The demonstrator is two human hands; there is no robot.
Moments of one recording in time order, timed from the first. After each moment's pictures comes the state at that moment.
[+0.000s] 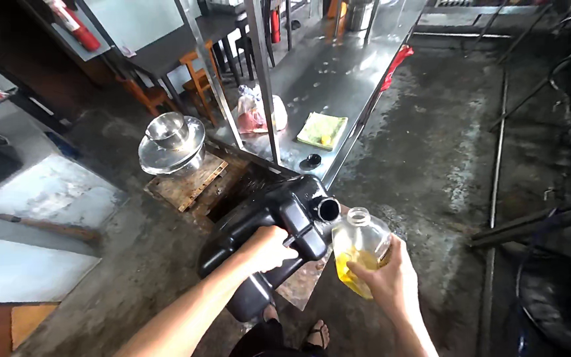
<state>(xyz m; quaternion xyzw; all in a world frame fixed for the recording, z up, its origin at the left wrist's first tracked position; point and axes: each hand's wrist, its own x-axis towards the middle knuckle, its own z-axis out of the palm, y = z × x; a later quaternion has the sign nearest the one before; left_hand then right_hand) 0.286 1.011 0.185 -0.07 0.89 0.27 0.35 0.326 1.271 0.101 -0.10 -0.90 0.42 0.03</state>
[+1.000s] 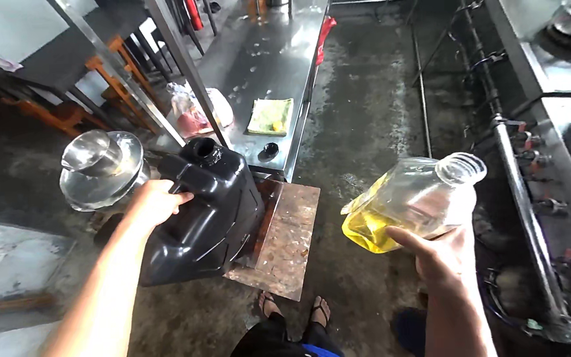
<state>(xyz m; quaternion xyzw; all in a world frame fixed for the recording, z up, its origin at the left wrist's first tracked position) 0.161 0.866 0.187 -0.15 0.95 0.23 0.12 0.332 1.318 0.143 -0.17 -0.73 0.62 0.20</state>
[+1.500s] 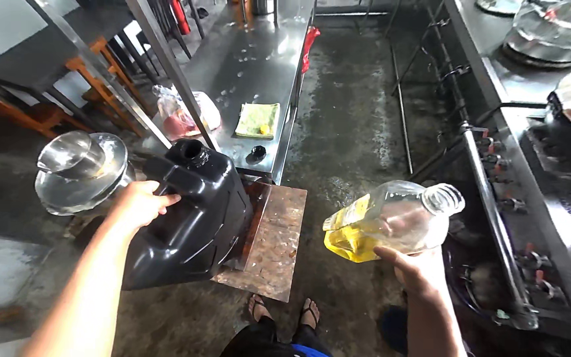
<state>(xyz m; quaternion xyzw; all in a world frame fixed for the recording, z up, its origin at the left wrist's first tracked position) 0.165 0.864 0.184 -0.14 0.95 0.26 0.12 0.364 1.337 0.105 -0.11 -0.67 0.71 0.19</state>
